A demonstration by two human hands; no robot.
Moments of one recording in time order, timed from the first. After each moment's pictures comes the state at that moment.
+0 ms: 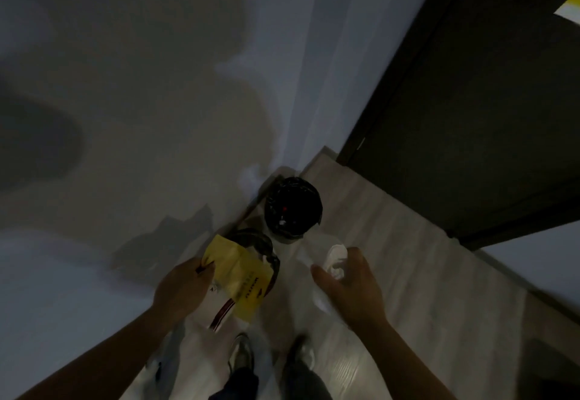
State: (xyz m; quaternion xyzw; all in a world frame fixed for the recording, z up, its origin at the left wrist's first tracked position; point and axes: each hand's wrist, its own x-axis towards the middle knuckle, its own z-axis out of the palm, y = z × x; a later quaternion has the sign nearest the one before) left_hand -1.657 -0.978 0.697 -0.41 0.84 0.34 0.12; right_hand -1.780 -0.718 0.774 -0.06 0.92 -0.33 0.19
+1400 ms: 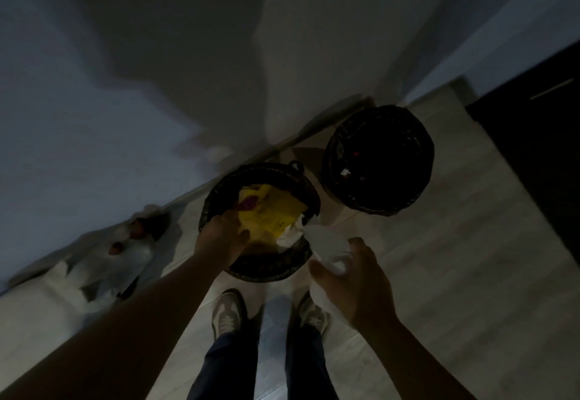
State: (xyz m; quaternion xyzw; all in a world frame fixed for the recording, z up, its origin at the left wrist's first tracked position) left_hand -1.754 -0.983 0.342 -0.50 0.75 0.37 0.20; right_hand -1.897 -0.799 0.405 -0.17 0.88 -0.17 0.41
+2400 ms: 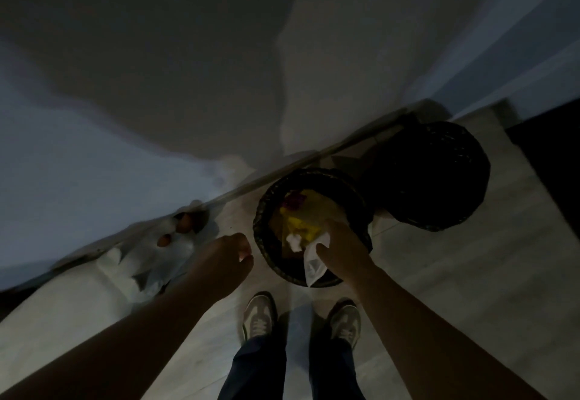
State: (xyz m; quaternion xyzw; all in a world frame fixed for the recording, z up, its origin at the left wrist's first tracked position) left_hand -1.625 -1.021 0.357 -0.47 0.76 0.41 0.17; right_hand -1.834 -0.911 0.337 -0.36 0.81 -0.06 0.46
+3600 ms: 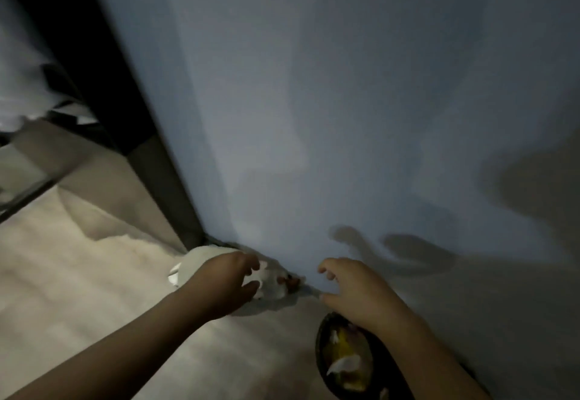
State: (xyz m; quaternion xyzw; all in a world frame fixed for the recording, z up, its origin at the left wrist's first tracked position) left_hand -1.465 -0.869 0.849 -0.69 0.69 0.21 -0.03; right_hand -1.693 -0.931 0.860 -0.83 0.48 0.04 0.28
